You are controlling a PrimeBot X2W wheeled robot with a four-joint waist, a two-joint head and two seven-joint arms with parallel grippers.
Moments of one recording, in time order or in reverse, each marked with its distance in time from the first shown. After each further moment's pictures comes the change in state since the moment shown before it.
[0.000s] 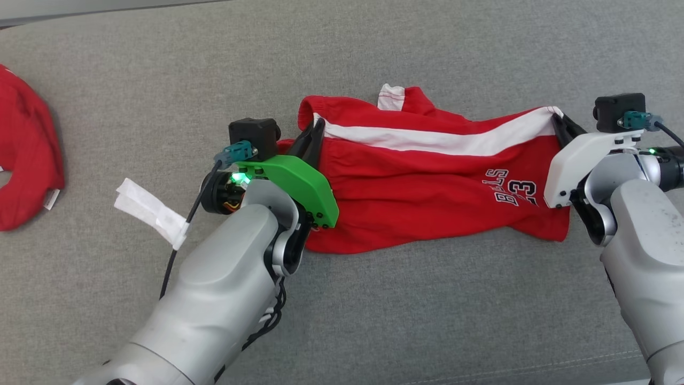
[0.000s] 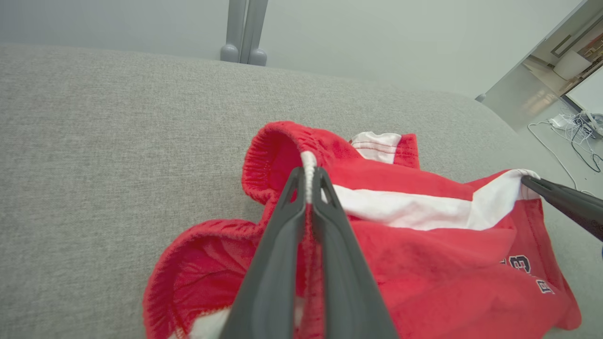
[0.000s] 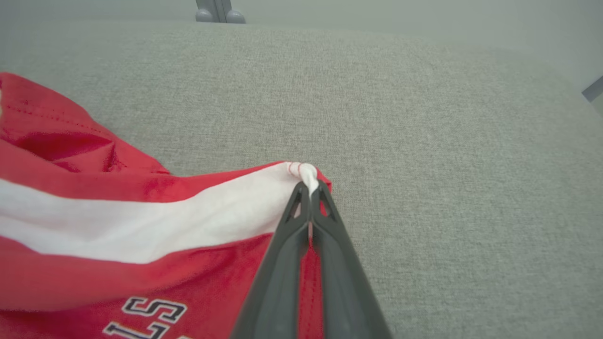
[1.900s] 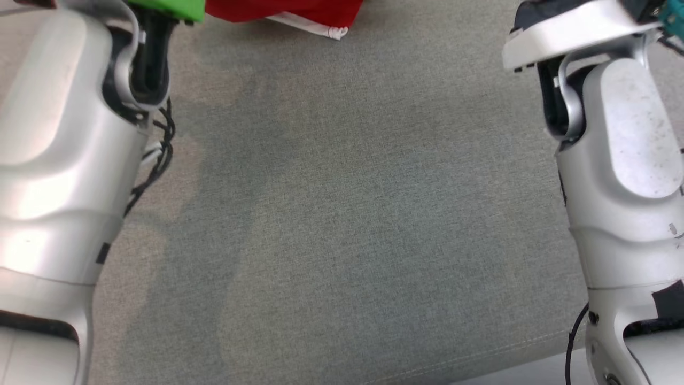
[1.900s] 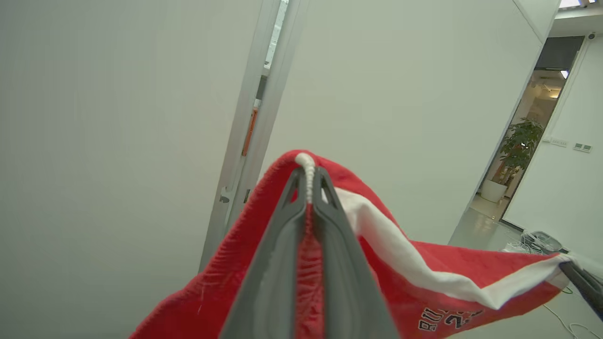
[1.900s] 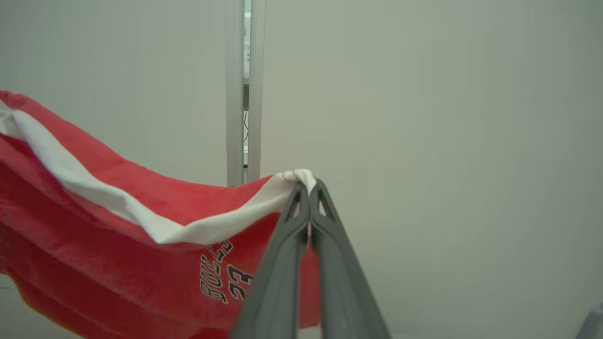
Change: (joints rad) left arm -0.340 0.213 0.290 -0.211 0.050 -0.112 -0.083; right arm -0.231 0.213 -0.097 -0.341 -0.182 0.000 -0.318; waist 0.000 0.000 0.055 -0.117
